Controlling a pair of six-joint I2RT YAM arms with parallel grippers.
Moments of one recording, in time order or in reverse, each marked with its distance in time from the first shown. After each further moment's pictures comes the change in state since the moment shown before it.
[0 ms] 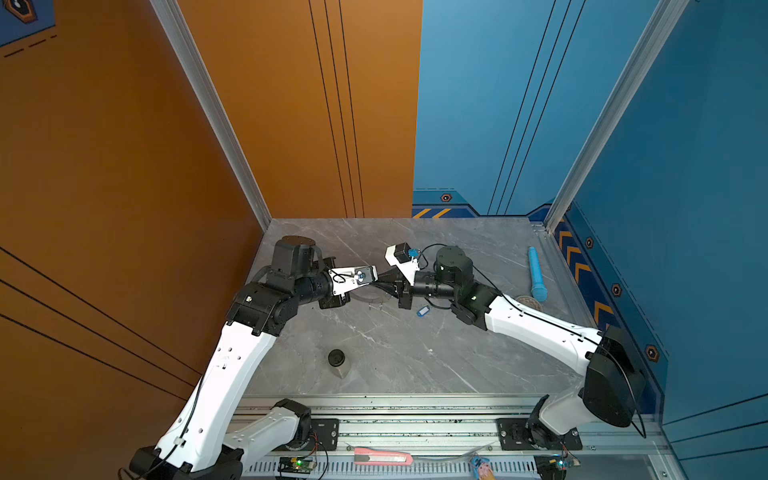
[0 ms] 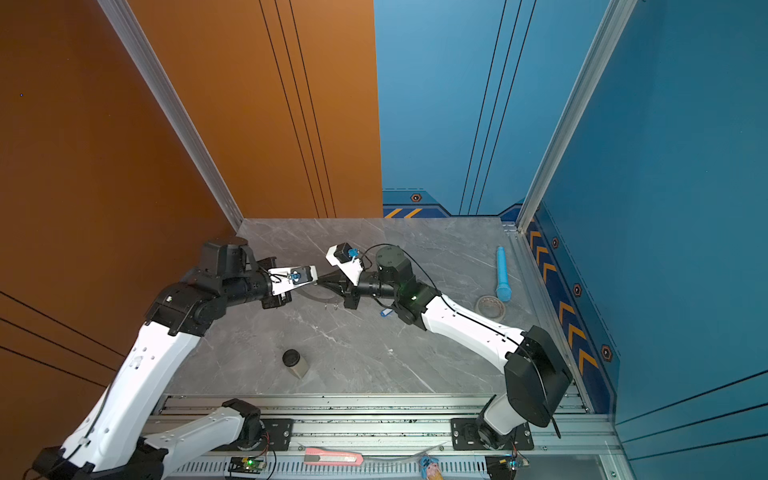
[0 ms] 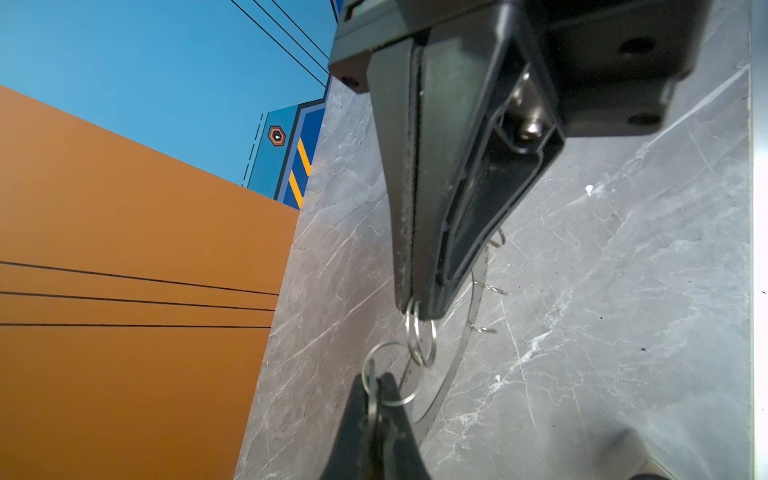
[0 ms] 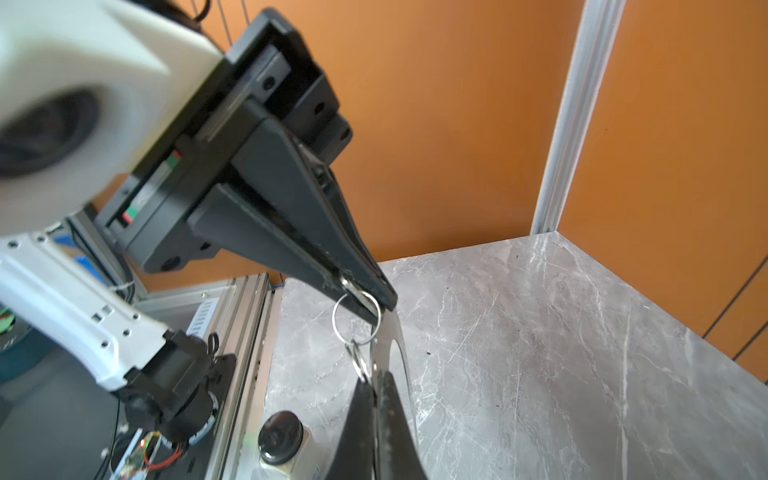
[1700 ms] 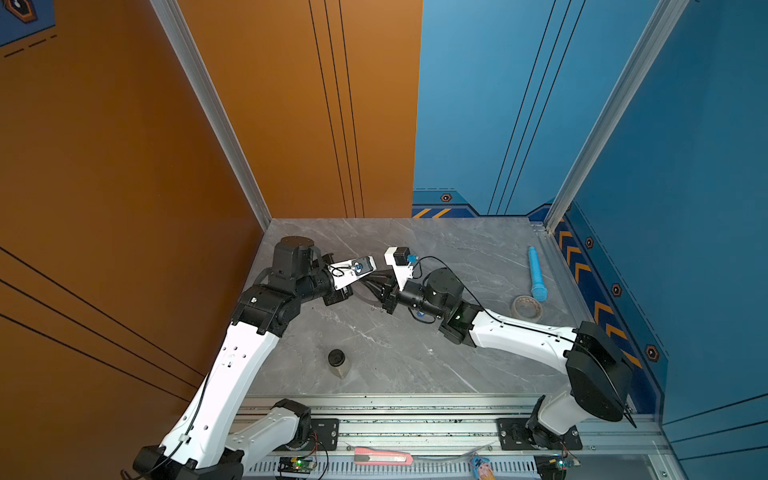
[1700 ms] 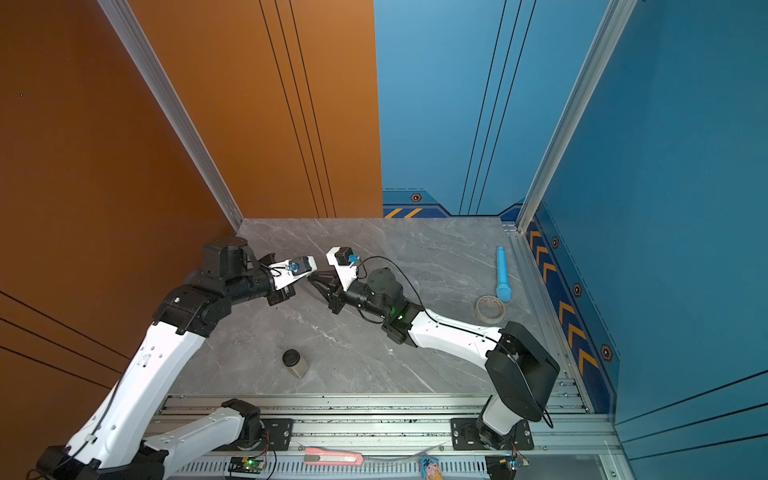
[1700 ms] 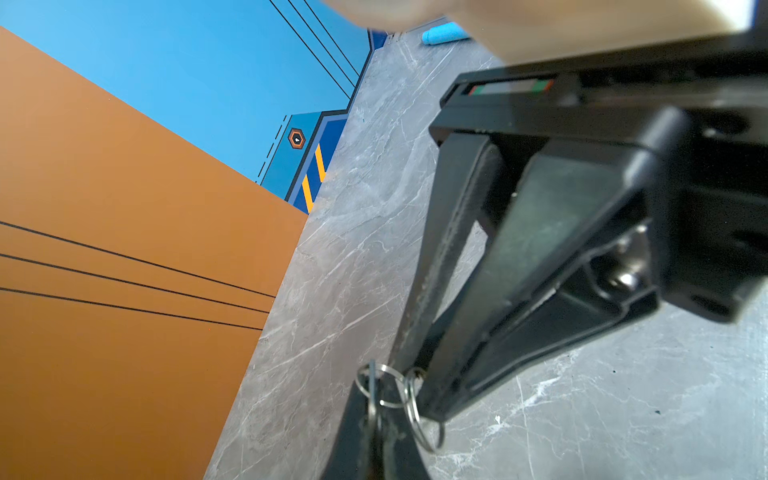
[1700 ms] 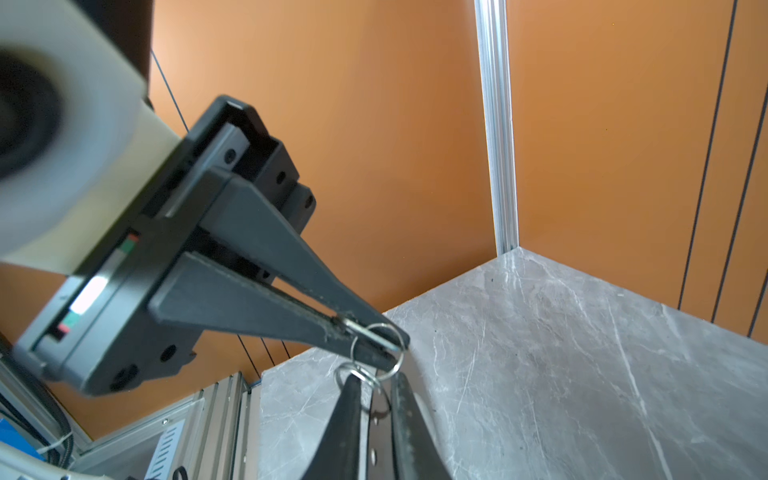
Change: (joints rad) left arm 0.021 -0.006 -0.073 0.130 0.051 -0.131; right arm 0.116 0.056 -0.098 0.320 0.303 0.188
